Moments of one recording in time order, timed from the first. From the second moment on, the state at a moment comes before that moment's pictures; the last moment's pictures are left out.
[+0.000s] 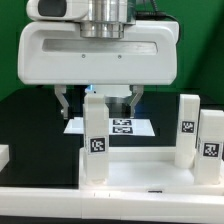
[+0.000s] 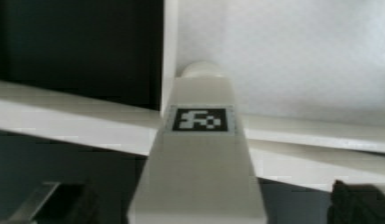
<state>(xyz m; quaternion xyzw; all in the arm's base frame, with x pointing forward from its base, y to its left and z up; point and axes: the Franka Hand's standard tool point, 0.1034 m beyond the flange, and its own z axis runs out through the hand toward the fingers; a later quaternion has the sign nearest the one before) 0.645 -0.061 0.122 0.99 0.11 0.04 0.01</state>
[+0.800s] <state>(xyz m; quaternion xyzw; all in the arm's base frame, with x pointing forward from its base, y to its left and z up) 0.644 -0.062 0.122 1.00 0.04 0.04 0.01</state>
